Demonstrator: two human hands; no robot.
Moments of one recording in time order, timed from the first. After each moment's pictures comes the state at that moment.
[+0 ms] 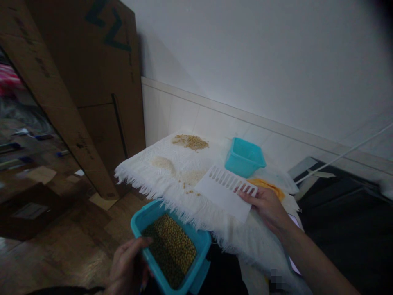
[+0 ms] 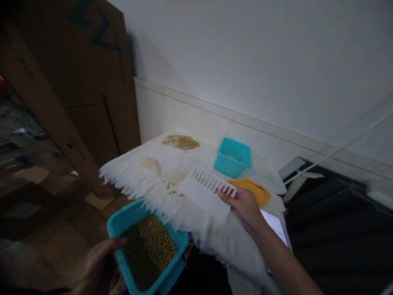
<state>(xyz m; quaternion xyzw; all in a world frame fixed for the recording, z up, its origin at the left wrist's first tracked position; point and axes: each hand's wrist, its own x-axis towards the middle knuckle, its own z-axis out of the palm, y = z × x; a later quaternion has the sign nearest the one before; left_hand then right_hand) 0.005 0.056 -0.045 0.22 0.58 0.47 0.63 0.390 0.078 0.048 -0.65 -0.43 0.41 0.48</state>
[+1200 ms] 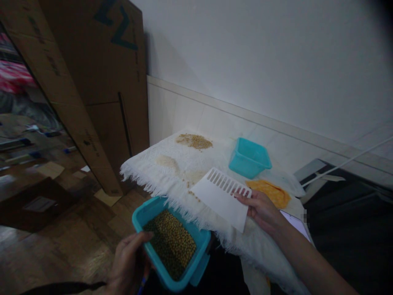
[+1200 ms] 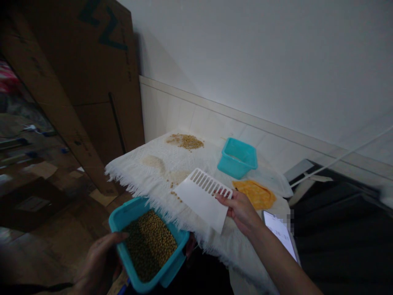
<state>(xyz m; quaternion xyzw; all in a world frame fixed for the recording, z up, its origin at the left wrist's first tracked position) 0.001 0.059 -0.045 0.20 0.57 0.49 0.62 0.363 0.087 0.042 -0.62 -0.32 0.51 0.50</state>
